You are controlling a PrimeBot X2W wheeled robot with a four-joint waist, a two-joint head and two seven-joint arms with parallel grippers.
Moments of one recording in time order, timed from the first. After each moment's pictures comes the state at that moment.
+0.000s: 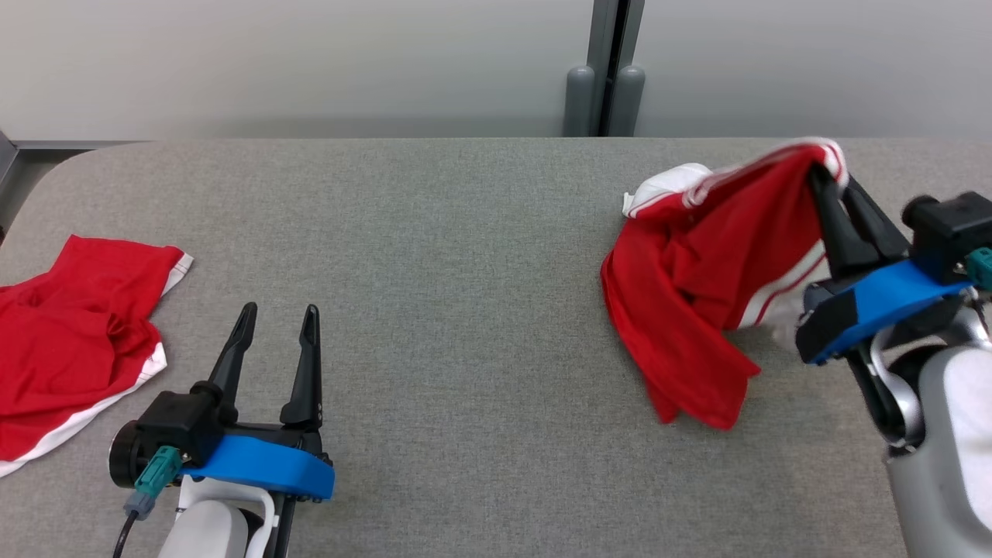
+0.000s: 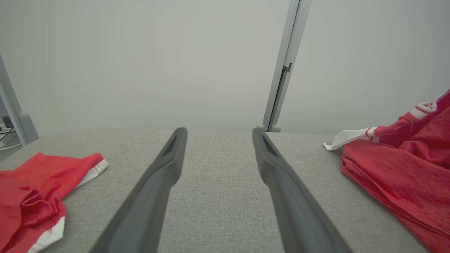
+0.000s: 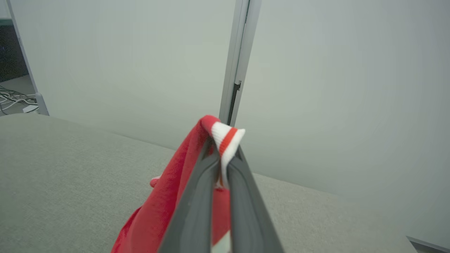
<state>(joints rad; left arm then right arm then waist) -0.18 0.16 -0.17 0.28 -0.31 -0.11 -0.26 -0.42 -0.22 0.02 0.11 0.11 0.13 0.09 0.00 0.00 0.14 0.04</state>
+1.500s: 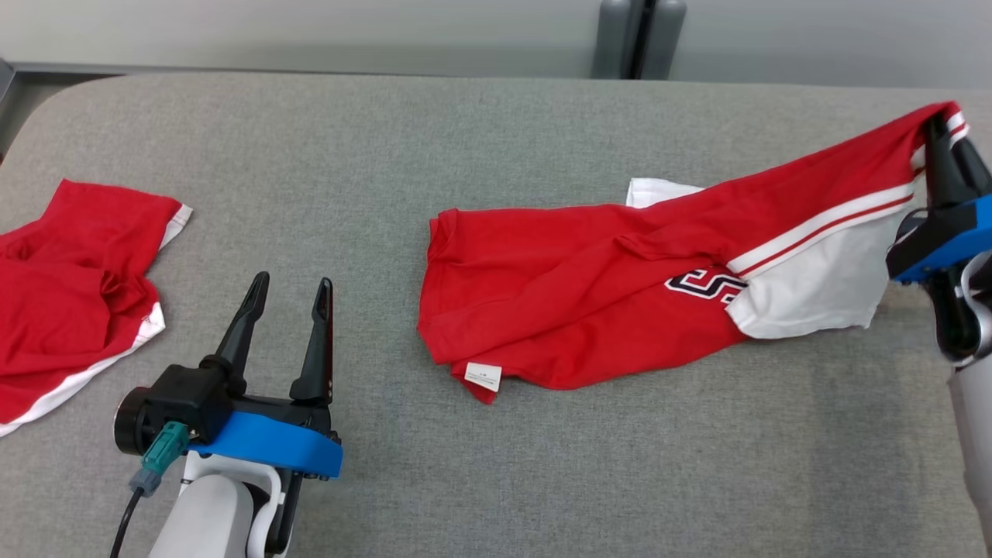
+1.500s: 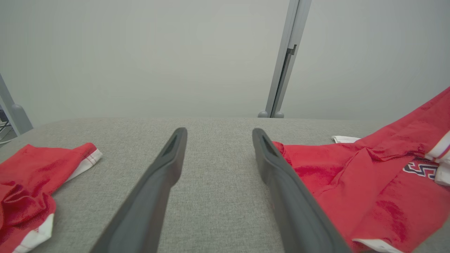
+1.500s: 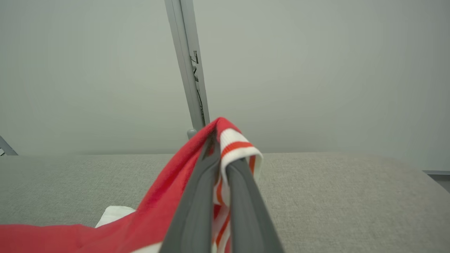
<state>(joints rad) -0.23 0.18 -0.21 0.26 -0.31 -0.11 -0.26 -0.68 -0.31 -0.05 0.62 0.31 0.13 -0.12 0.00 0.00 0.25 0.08</state>
